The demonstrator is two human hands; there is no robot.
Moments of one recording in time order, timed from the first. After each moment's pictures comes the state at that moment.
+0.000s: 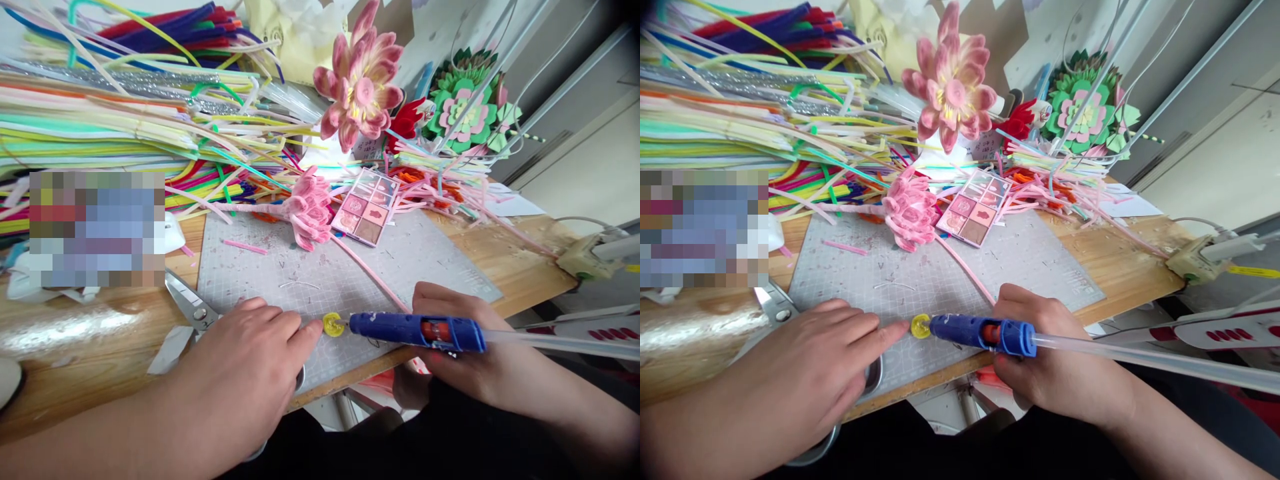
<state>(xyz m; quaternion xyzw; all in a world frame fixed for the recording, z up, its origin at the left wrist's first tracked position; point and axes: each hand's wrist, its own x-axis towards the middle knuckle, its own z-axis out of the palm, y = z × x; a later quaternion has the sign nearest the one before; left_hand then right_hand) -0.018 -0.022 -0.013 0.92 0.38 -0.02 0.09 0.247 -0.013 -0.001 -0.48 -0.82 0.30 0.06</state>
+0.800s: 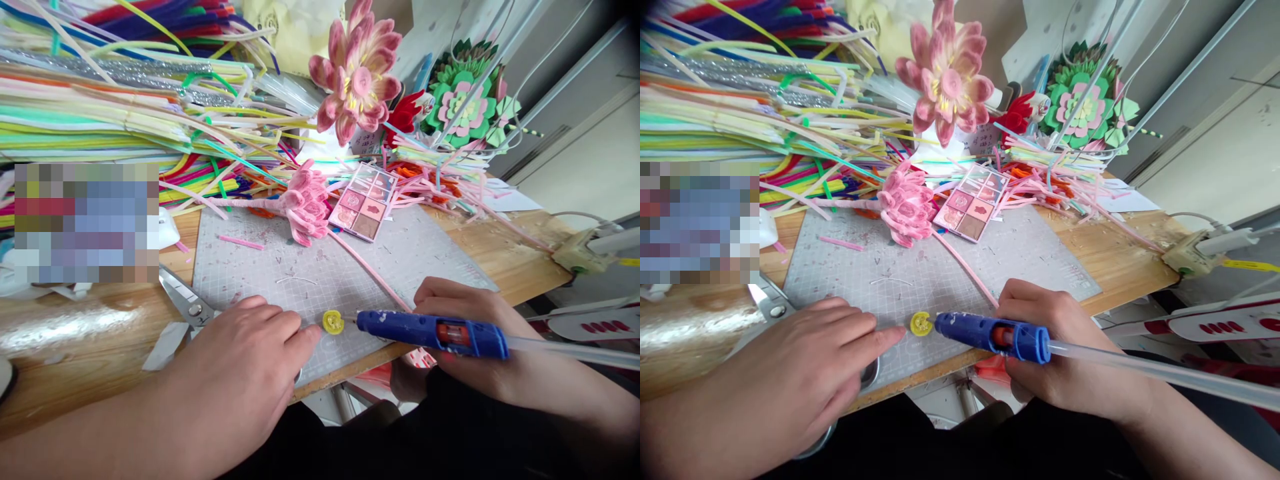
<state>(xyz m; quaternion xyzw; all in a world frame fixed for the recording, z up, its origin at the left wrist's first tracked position) -0.020 -0.025 -0.012 0.92 0.36 0.01 0.12 0.254 -0.015 0.007 -0.46 -0.83 0.31 0.08</state>
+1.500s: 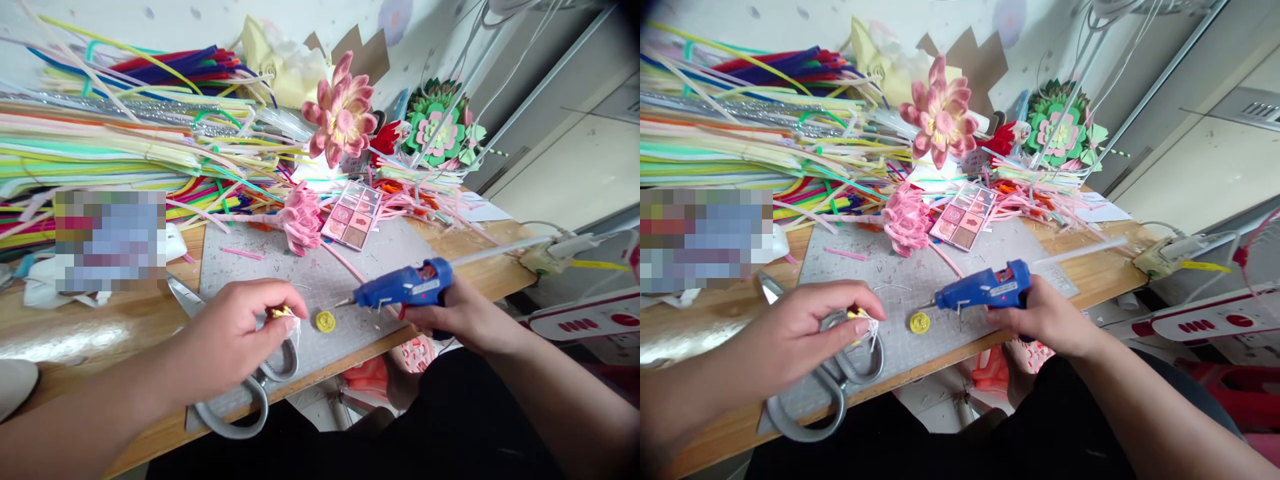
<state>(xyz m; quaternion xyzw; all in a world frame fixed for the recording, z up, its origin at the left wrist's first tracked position) -0.030 -0.009 0.004 0.78 0.47 0.20 0.37 0.270 -0.002 -0.007 -0.52 -0.64 0.52 0.23</state>
